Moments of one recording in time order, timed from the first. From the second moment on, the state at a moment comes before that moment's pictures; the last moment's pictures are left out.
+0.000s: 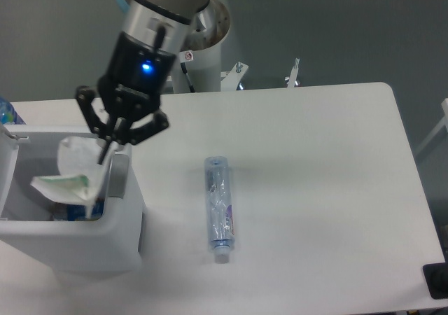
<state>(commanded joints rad) 2.27 -1.64 -1.57 -0.96 0.95 0.07</state>
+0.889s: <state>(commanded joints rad) 2.33 -1.67 -1.54 -0.94 1.04 0.19</state>
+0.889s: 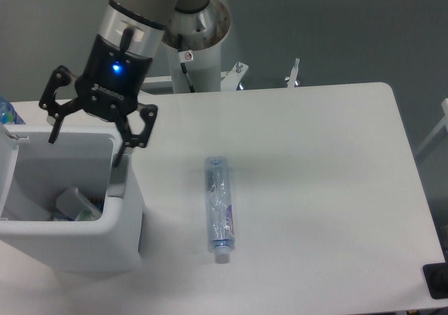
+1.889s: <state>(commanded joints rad) 2.45 -1.91 -1.49 -0.94 1.36 0.34</state>
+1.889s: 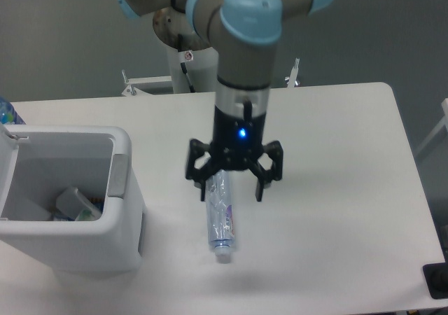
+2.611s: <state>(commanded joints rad) 2.44 -2.09 -1.47 -0.94 1.37 0.34</state>
